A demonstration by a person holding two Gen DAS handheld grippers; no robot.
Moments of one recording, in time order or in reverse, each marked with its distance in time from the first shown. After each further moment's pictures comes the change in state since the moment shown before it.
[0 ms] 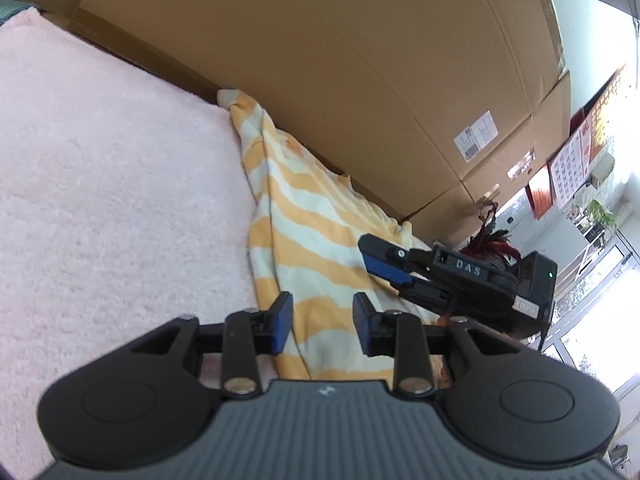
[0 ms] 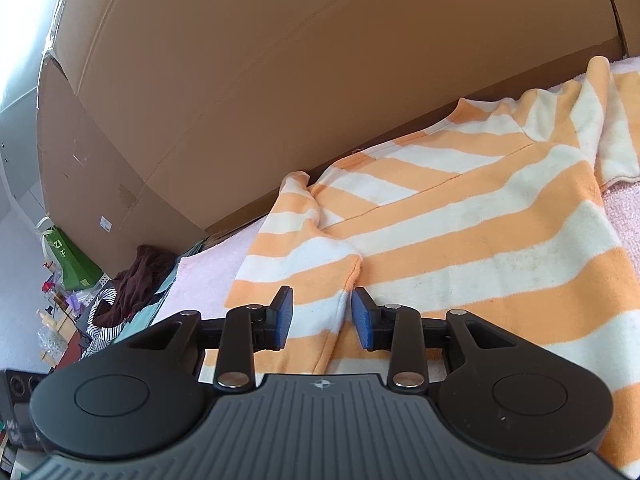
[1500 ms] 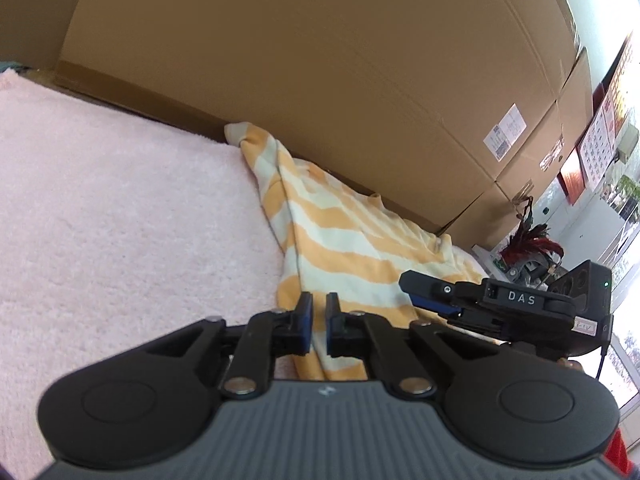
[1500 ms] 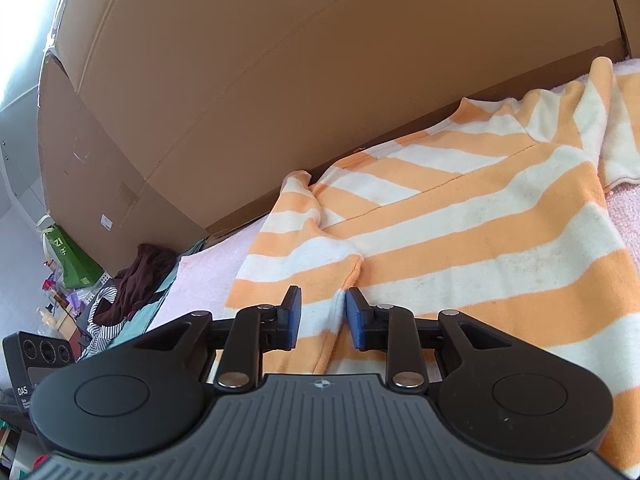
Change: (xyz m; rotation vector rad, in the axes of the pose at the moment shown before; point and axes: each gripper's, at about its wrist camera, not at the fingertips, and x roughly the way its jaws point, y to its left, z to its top) left arm 0.028 0.001 0.020 0.136 -0.031 0.085; right arm 0.001 0.001 0.002 -0.008 0.004 0.004
